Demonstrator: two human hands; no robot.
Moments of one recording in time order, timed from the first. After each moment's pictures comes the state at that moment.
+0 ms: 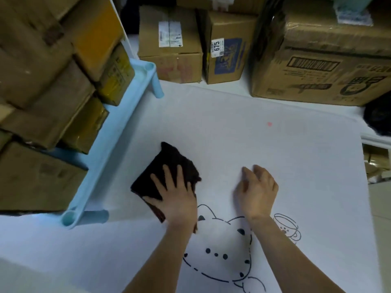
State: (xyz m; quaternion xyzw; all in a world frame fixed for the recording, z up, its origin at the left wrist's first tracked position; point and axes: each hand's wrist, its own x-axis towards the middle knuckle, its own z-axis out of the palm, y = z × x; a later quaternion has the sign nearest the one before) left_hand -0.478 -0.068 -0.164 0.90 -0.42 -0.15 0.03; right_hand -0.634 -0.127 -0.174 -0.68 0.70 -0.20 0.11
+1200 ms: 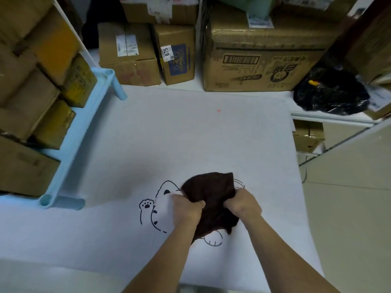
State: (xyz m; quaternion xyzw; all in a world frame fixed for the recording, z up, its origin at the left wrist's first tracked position) left_hand -0.591 -0.012 -0.141 0.83 -0.20 -0.47 0.20; right_hand -0.728 -0.054 -0.117 -0.49 0.75 0.09 0.42
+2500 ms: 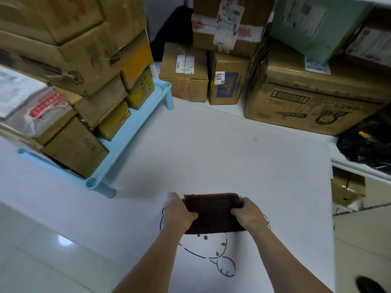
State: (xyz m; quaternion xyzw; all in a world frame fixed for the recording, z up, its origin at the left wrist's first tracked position) left_hand -0.515 -0.011 -0.113 0.87 -0.30 -0.37 0.11; right_hand -0.686 -0.090 -0.111 -0.59 0.68 0.07 0.43
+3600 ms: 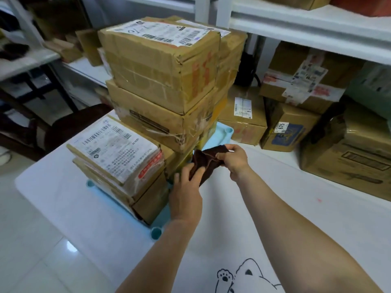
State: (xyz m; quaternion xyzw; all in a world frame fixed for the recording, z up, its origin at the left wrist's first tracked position) left_hand -0.334 -0.060 -0.021 0.87 -0.43 -0.02 0.25; right_hand -0.379 -0.212 -0.005 -0.47 0.56 -0.25 0.64
